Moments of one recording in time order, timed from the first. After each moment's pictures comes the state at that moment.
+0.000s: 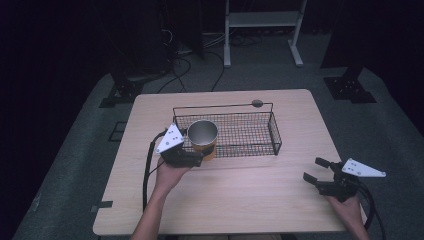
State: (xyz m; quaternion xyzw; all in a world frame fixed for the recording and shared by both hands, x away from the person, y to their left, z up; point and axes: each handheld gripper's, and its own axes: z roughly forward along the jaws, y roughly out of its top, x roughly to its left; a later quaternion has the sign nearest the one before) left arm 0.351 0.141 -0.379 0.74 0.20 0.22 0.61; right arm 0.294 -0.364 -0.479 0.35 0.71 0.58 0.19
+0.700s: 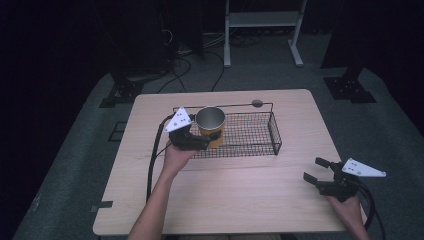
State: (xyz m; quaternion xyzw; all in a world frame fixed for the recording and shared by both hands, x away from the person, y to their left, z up) left arm 0.395 0.124 -0.367 0.74 0.19 0.19 0.61; right arm 0.294 -0.364 -0.479 0.35 0.71 0.58 0.18
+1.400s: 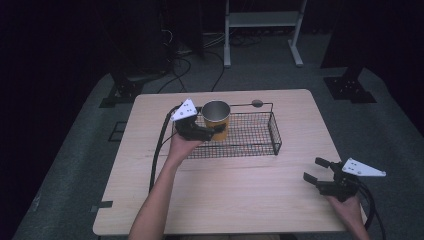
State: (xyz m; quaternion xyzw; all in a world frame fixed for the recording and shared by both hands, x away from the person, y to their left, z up) left arm 0.433 0.112 -0.368 0.75 0.16 0.17 0.62; right arm 0.295 -0.365 -0.480 0.35 0.71 0.58 0.18
